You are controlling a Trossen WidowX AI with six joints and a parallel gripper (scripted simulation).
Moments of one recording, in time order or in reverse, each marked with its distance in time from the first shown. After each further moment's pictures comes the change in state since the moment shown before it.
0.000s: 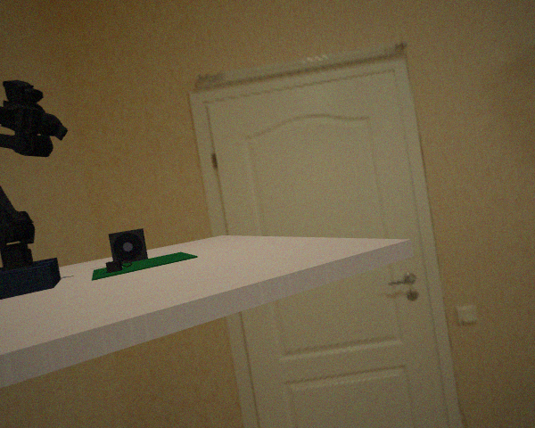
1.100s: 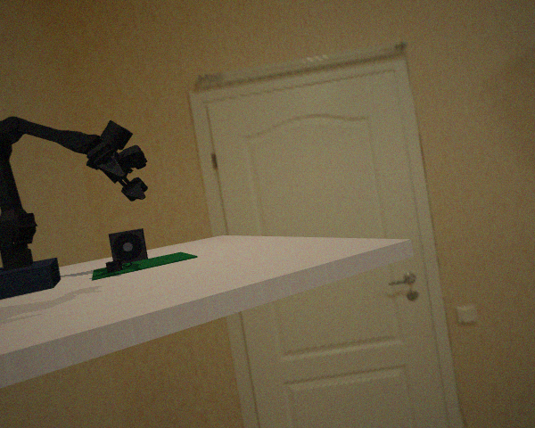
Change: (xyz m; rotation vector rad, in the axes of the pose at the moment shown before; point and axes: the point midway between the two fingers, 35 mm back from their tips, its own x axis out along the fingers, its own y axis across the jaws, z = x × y) arm -0.186 0.248 -0.096 -0.710 -0.134 1.224
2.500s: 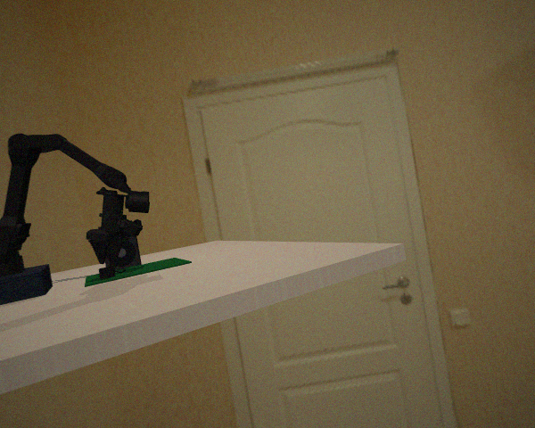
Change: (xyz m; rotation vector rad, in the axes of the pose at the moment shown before) arm -0.062 0.199 -0.153 -0.045 0.889 0.683
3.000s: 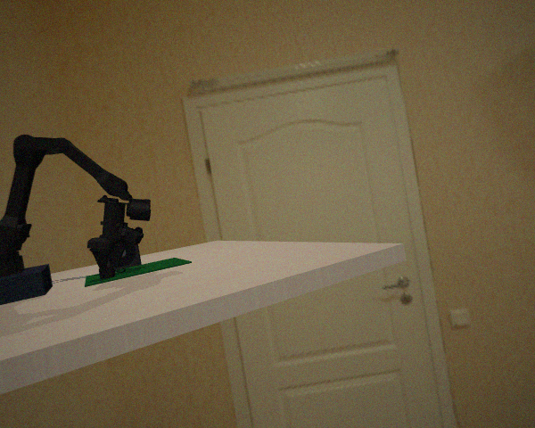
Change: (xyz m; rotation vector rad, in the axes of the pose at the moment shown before) arm 0.024 0.000 0.005 0.002 0.002 0.000
